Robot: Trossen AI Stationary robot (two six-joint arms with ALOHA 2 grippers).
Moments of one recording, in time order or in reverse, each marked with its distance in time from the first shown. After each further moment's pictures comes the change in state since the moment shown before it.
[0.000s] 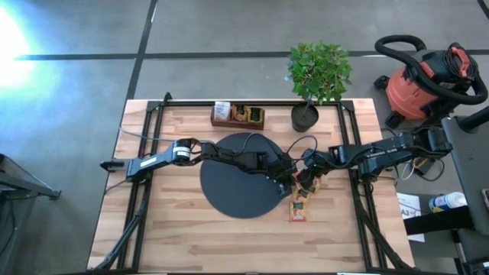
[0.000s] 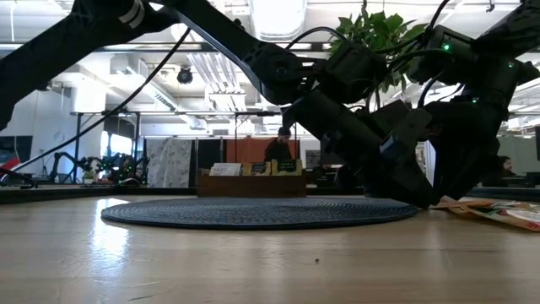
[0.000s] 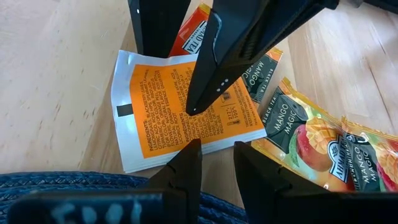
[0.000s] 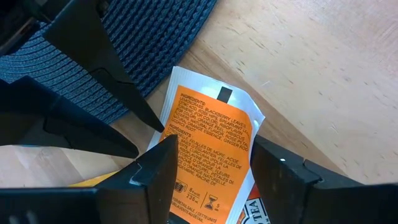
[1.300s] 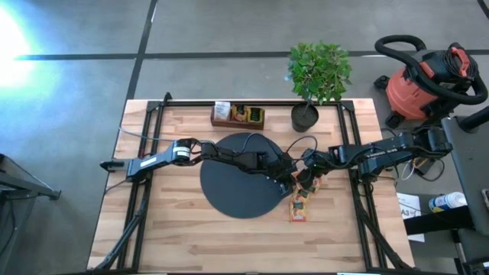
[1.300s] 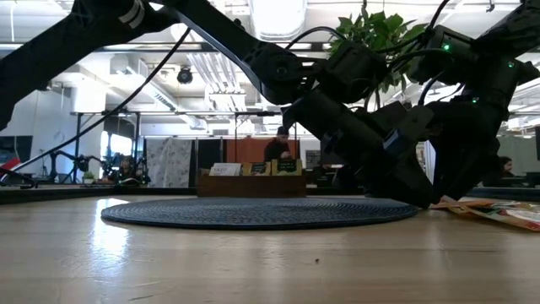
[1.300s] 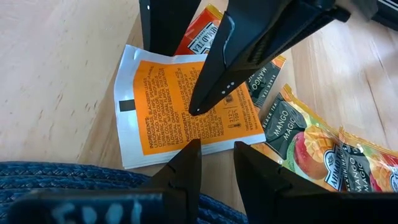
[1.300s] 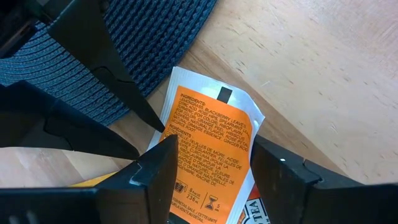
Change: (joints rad) left arm -0.001 0.000 0.001 0.003 0.000 -0.076; right arm 0.000 0.000 0.000 0.003 0.001 0.002
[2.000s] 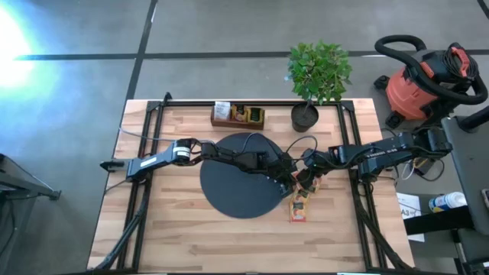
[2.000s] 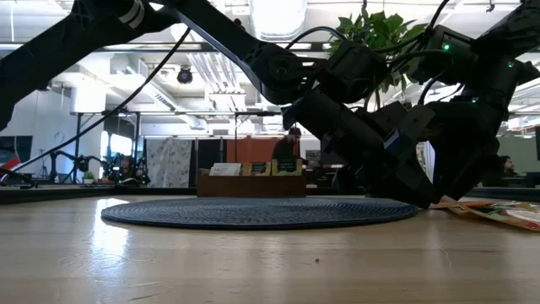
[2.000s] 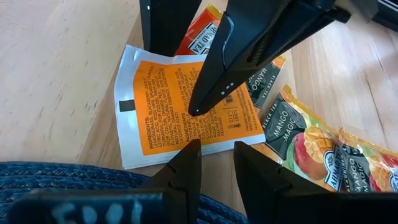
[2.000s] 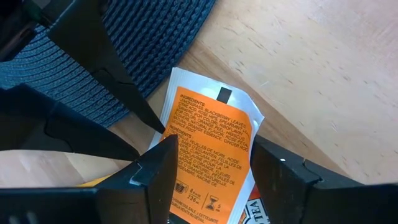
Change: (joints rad) left arm 0.000 0.000 0.001 0.000 0.000 -0.003; right arm 0.000 0.000 0.000 0.001 -0.002 0.011
